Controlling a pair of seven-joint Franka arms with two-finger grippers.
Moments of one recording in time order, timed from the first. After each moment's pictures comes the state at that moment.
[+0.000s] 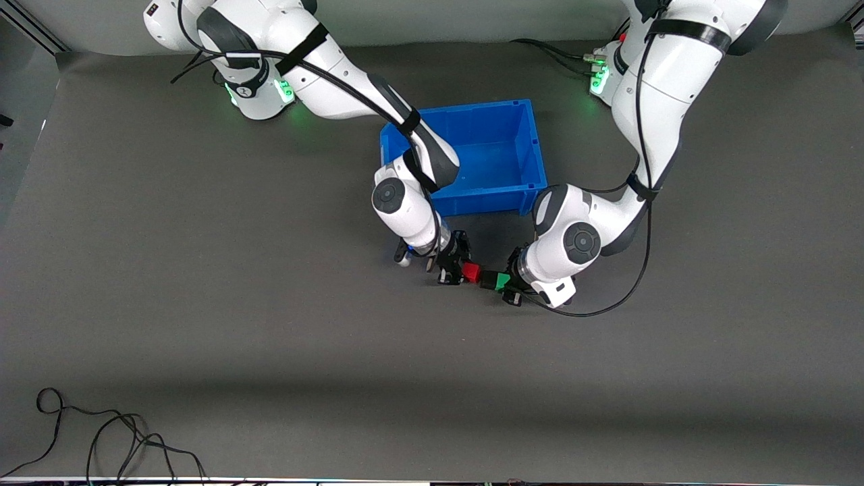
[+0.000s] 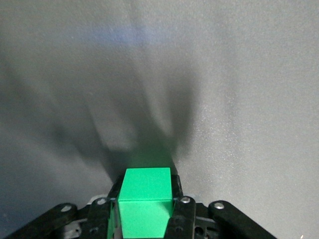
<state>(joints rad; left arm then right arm) -0.27 0.71 -0.27 -1.78 -0.19 2.57 -1.71 0.85 0.90 -0.05 -1.52 0.59 2.80 2.20</state>
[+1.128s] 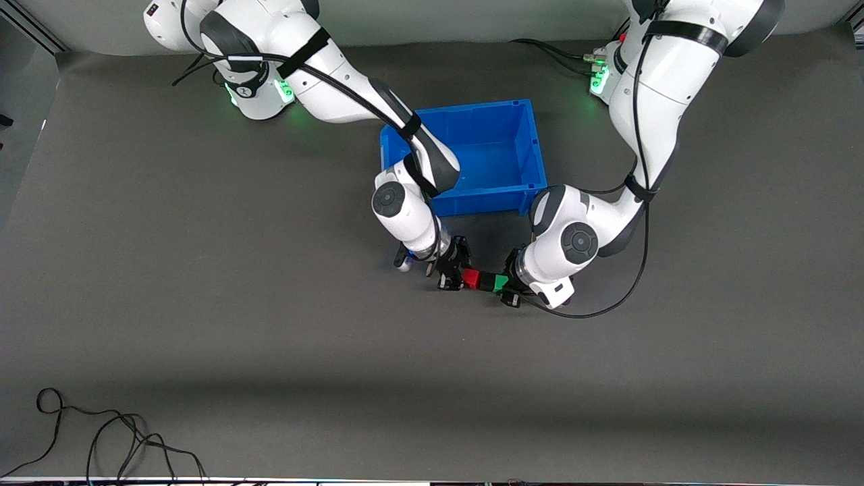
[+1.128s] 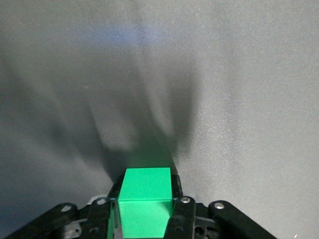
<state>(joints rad) -0.28 0.72 -0.26 -1.77 -0.19 2.57 -1.72 0.85 0.92 -0.07 -1.49 0.59 2.80 2.20</state>
